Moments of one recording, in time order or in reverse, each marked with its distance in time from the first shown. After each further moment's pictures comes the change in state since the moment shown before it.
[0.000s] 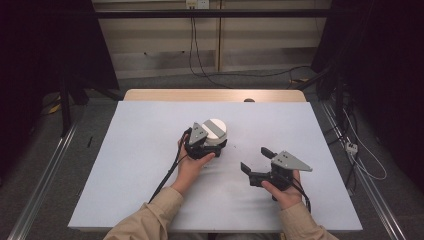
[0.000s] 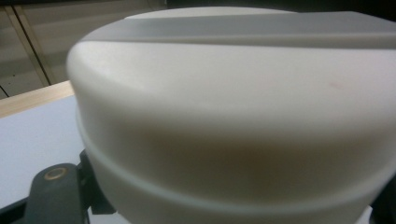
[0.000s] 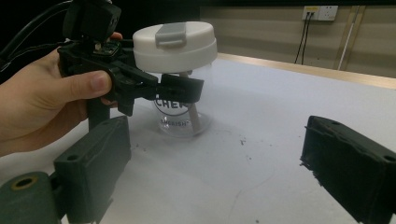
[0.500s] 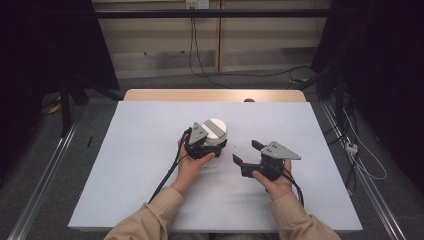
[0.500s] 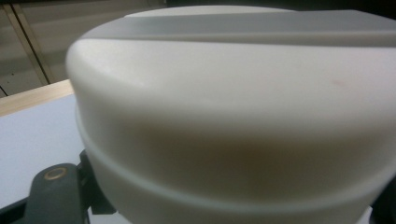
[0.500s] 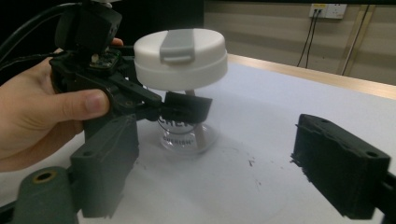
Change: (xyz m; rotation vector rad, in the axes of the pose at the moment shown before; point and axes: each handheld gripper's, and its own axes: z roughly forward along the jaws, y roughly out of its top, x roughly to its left) left arm 0.000 0.000 0.000 0.003 -0.003 0.001; right arm 0.006 0.019 0.026 0.032 0.015 -0.021
